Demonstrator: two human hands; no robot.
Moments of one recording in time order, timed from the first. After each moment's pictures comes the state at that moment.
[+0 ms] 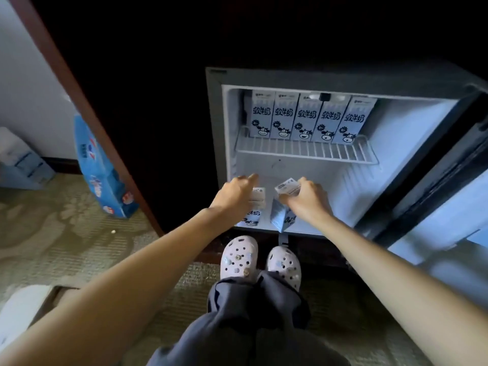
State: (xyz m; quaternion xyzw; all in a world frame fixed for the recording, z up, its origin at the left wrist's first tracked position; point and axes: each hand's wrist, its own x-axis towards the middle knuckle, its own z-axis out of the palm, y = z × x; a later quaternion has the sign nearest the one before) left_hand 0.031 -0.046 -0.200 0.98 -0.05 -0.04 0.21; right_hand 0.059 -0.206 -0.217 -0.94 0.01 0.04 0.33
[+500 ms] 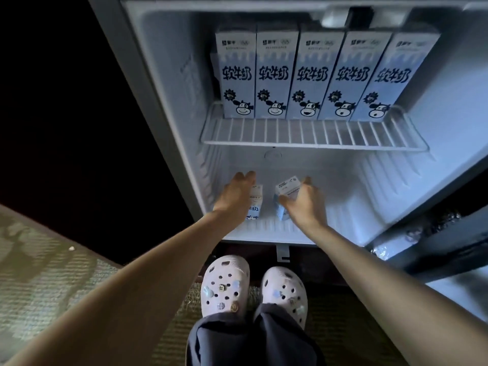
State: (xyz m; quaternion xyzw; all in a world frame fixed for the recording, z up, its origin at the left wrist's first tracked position) left_hand 0.162 -0.069 -0.334 0.97 0.00 -0.05 0.23; right_hand 0.161 -0.215 -0.341 -0.93 0.07 -0.01 0.35
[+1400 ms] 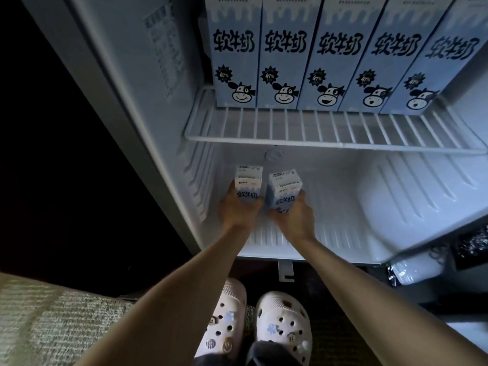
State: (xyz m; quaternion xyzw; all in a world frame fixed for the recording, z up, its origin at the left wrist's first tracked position) left_hand 0.191 -0.095 -0.396 0.80 0.25 0.03 0.54; right_hand 0.189 -0.202 -0.405 -0.88 0.08 0.02 0.47
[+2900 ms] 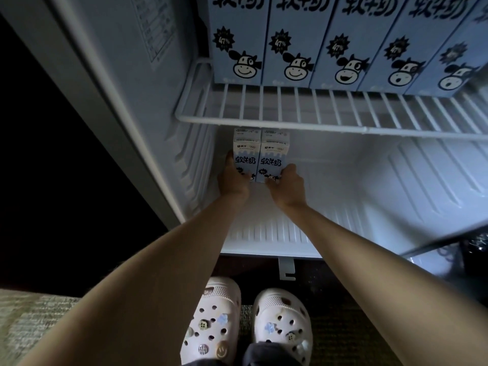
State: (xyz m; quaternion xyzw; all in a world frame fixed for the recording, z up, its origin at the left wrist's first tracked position) left_hand 0.248 -0.083 -0.412 0.79 0.22 0.00 0.57; right_hand 0.241 -0.181 -0.409 -0.89 0.12 0.06 0.44
